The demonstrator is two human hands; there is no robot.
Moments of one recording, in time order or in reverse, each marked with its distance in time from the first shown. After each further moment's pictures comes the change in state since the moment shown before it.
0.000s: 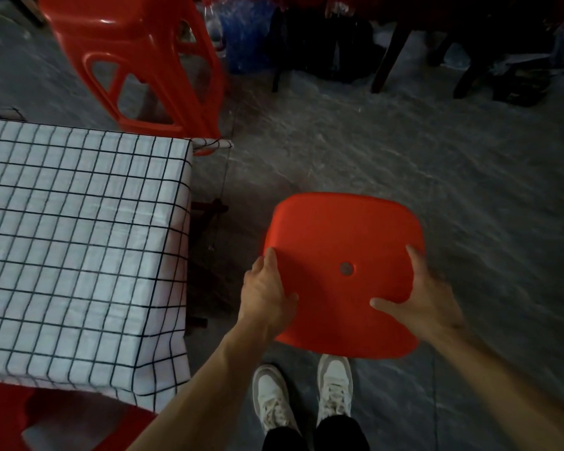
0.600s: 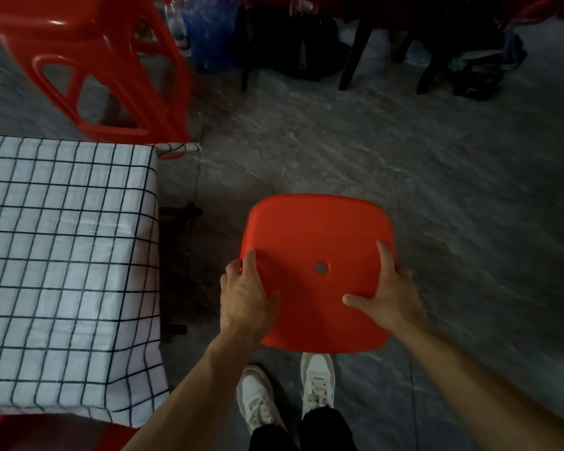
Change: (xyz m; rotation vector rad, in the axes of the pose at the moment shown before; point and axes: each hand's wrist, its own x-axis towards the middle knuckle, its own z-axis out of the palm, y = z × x) left_hand -0.009 0.022 0.008 0.010 0.040 -0.035; right_hand -0.004 0.000 -0.002 0.082 -0.031 0.115
